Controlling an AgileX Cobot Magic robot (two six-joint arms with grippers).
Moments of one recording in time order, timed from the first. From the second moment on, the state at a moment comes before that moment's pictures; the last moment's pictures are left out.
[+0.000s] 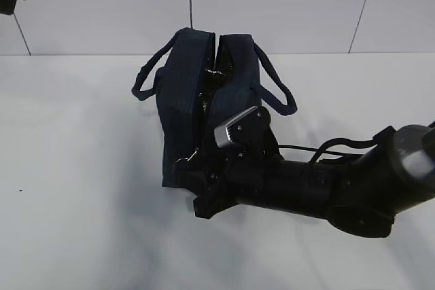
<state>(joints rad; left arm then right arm) -0.04 1.33 -1.35 -0.76 1.24 0.24 0.56 2.04 -0.80 -0.54 -0.85 0.44</state>
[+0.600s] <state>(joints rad) -0.04 1.33 -1.35 -0.76 1.24 0.24 0.56 2.09 -0.80 -0.50 -0.93 0.45</state>
